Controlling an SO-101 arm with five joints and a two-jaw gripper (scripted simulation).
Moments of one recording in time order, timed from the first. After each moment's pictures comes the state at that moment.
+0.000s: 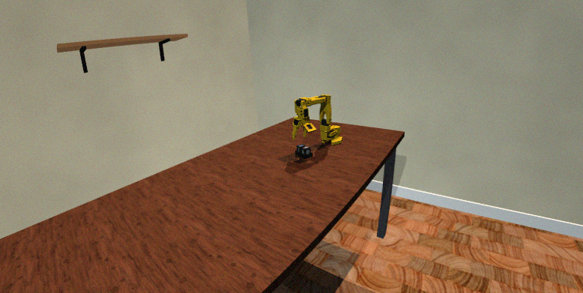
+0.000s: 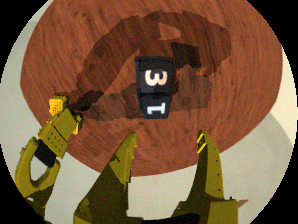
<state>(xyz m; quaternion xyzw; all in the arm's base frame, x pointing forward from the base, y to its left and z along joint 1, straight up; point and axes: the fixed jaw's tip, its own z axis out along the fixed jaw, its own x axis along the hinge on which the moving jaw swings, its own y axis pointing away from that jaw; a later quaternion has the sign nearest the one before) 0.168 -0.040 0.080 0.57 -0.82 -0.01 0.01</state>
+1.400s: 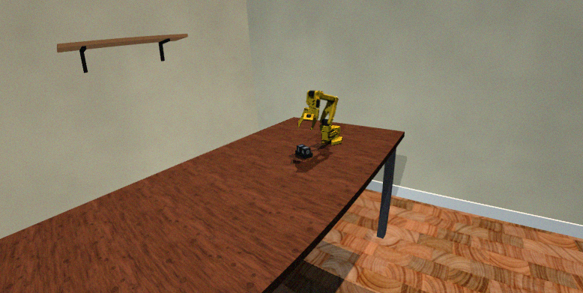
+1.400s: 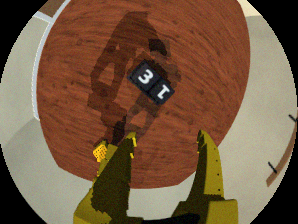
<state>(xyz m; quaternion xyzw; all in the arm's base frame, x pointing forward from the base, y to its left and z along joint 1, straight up) 0.150 -0.012 0.115 0.21 -0.97 0.04 -0.11</state>
